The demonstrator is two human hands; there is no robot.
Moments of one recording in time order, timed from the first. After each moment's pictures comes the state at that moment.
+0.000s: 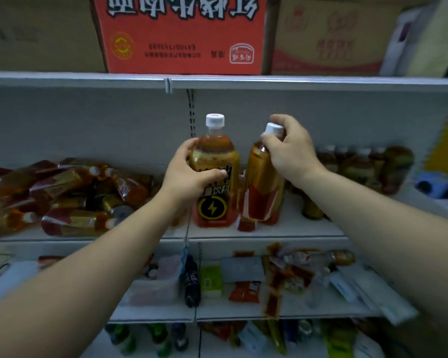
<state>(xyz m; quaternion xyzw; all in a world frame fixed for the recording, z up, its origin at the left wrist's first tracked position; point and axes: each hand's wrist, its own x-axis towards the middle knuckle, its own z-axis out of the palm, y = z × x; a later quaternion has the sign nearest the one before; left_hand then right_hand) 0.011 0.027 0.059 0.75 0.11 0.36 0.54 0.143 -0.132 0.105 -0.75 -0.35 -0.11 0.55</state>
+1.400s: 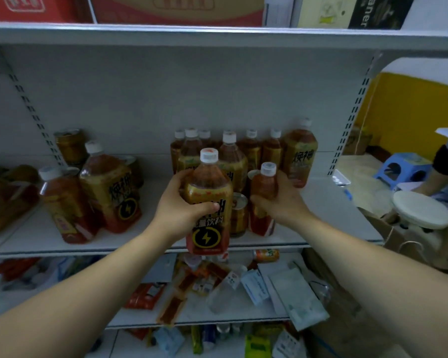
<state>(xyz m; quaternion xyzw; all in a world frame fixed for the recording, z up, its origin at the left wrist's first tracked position) 0.305 -0.241 -0.043 0.76 0.19 0.29 0.56 0.490 -0.411 -0.068 -0.83 -0.33 0.03 0.46</state>
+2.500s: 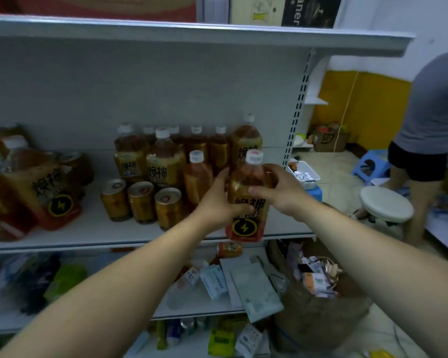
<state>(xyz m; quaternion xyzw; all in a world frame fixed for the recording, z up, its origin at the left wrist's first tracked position) 0.436 -0.403 -0.050 0.82 0.12 0.16 0.53 0.558 -0.541 -0.037 -0.78 -0.34 0.11 0.51</state>
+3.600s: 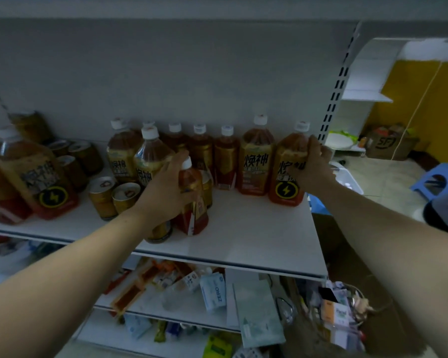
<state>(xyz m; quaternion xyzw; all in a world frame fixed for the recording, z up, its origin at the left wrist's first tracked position) 0.460 -0.317 -0.054 0.90 0.25 0.26 0.26 0.743 -0.509 -0.055 -0.87 -0.31 -0.01 0.39</state>
